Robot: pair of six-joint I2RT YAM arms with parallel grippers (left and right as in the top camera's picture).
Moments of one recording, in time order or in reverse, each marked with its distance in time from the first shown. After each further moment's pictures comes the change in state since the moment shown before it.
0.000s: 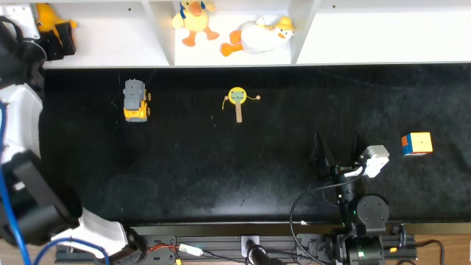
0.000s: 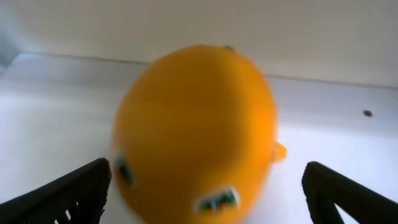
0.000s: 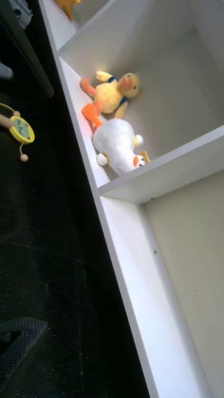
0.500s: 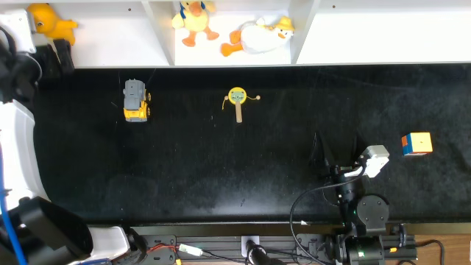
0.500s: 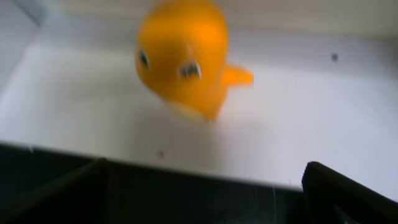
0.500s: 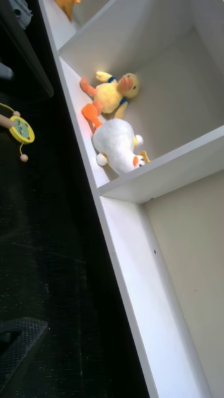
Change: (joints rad) left arm 0.000 -0.197 0.001 -0.383 -0.057 0.048; right arm 0.000 0.000 0.000 0.000 0.000 0.000
